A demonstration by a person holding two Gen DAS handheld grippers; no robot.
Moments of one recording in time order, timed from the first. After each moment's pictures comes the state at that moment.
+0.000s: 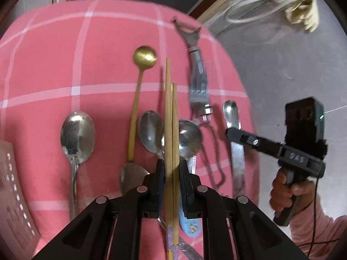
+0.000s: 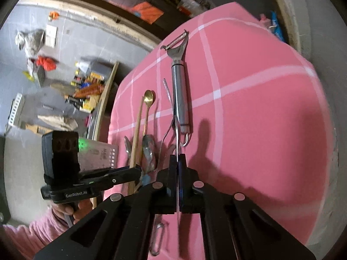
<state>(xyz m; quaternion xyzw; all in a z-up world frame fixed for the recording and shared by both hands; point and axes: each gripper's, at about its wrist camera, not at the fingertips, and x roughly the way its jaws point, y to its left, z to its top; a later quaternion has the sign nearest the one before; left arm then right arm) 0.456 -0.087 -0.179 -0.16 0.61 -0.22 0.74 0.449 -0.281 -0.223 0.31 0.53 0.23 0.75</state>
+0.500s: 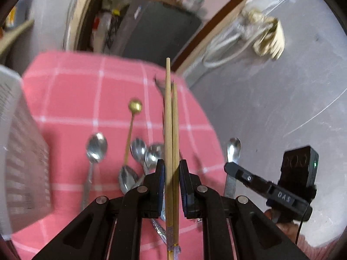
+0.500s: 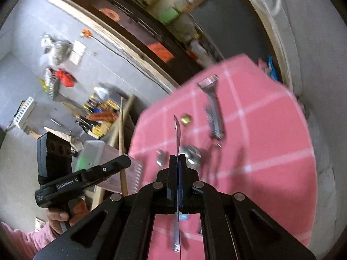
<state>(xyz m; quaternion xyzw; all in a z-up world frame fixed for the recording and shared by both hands) 0.394 -0.041 -0.087 -0.20 0.47 -0.22 0.83 0.383 -0.264 -0.124 0.30 0.39 0.20 0.85</state>
